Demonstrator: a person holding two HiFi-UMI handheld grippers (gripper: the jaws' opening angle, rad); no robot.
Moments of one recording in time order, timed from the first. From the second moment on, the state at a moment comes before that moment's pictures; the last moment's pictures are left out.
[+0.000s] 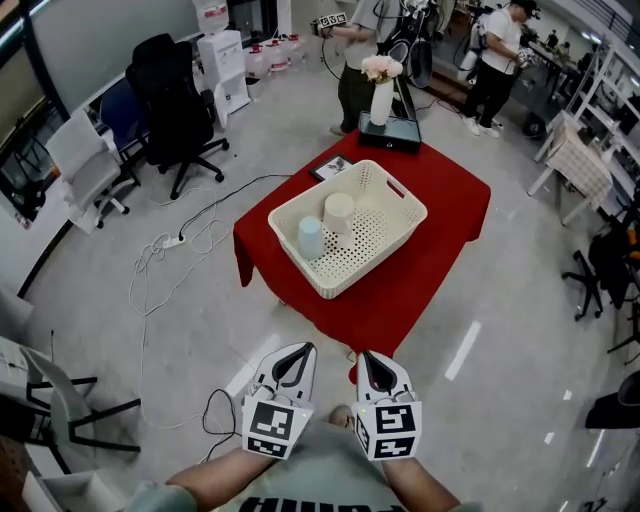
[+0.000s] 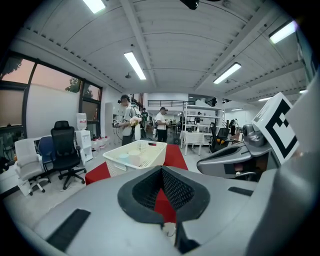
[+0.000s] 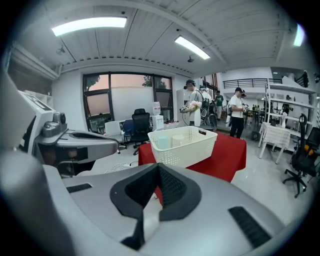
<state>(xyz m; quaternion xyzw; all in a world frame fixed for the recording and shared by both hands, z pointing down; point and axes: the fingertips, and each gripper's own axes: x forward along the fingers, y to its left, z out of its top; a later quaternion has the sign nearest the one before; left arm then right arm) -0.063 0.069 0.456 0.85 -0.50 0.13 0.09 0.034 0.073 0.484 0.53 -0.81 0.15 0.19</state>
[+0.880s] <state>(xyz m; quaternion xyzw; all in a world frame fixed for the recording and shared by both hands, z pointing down) -0.090 0.071 0.448 0.86 -0.48 0.13 0.08 0.007 0.076 0.477 0.55 -0.81 0.15 0.17</state>
